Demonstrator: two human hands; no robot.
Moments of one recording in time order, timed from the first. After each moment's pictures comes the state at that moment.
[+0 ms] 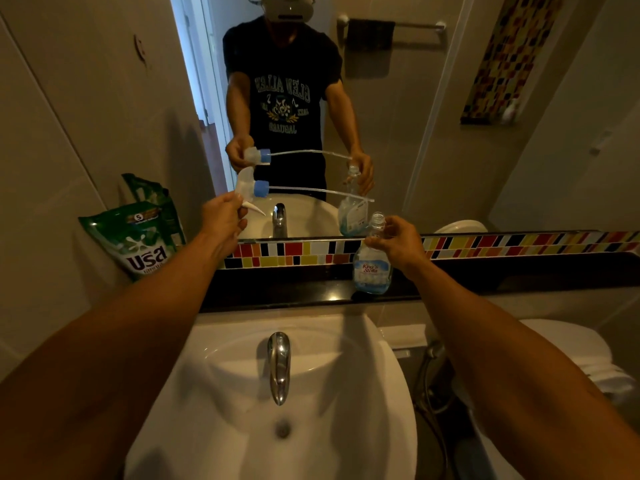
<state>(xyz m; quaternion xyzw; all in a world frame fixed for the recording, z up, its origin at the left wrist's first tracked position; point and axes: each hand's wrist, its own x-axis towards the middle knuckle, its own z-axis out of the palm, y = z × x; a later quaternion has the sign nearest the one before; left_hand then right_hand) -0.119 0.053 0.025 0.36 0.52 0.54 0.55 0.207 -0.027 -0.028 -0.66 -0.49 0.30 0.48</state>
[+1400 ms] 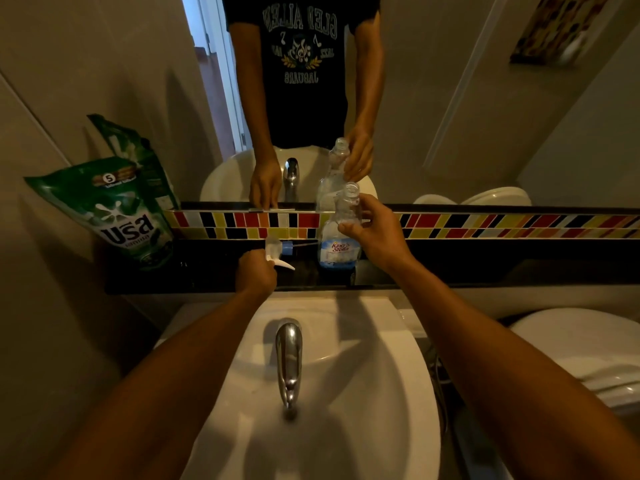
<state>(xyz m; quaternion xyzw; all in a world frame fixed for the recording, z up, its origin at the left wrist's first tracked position) -0.094 0.076 -0.189 0.55 0.73 0.26 0.30 0.132 0.035 -0.080 -0.59 -0.58 0.33 0.45</state>
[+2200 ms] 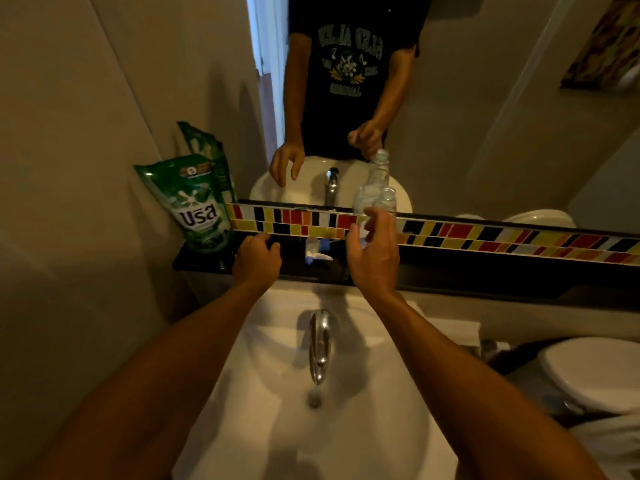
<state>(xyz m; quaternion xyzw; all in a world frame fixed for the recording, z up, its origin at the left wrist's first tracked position) -0.168 0.028 -0.130 0.57 0.74 0.32 0.17 0.039 -0.016 -0.094 -0.58 -0.57 0.11 0.56</state>
